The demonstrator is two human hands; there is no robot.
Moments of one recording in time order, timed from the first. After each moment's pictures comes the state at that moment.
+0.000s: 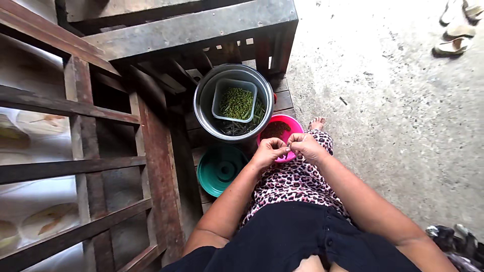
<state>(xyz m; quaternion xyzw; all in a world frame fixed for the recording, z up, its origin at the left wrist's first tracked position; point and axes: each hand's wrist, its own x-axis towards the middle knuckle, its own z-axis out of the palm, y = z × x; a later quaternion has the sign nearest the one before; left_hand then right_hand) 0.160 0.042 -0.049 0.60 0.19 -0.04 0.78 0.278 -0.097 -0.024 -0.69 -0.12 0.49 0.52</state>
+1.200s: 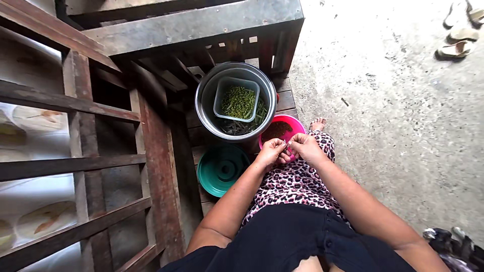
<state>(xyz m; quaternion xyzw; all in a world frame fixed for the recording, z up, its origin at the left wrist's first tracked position) 0.170 0.033 -0.055 0.45 0.32 -0.12 0.83 0.270 -0.094 -0.036 -0.76 -0.09 0.43 0.49</state>
